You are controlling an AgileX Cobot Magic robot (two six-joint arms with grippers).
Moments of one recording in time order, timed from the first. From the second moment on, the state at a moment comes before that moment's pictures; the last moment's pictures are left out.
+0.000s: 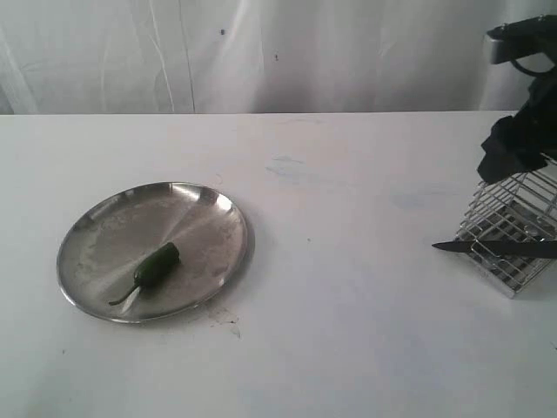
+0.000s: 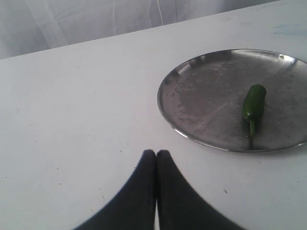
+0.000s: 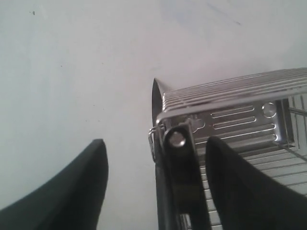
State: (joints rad) left arm 0.08 0.00 0.02 -0.19 0.32 0.33; right arm -0.02 1.54 -1.28 0.23 1.01 -0.58
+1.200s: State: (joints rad) left arm 0.08 0.00 0.02 -0.19 0.32 0.33; right arm -0.02 1.67 -1.31 0.48 0.60 -0.45
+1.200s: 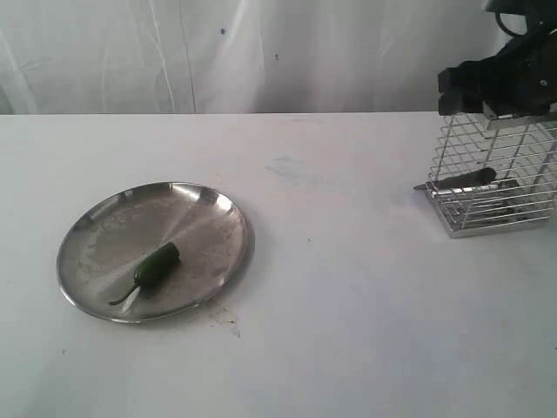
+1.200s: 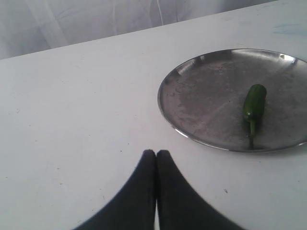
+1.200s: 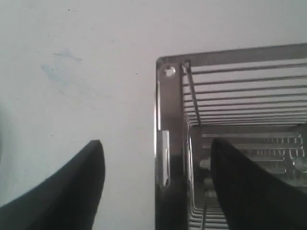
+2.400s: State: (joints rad) left arm 0.08 0.00 0.02 -0.19 0.32 0.33; right arm 0.70 1.60 -1.22 -0.73 1.11 -0.33
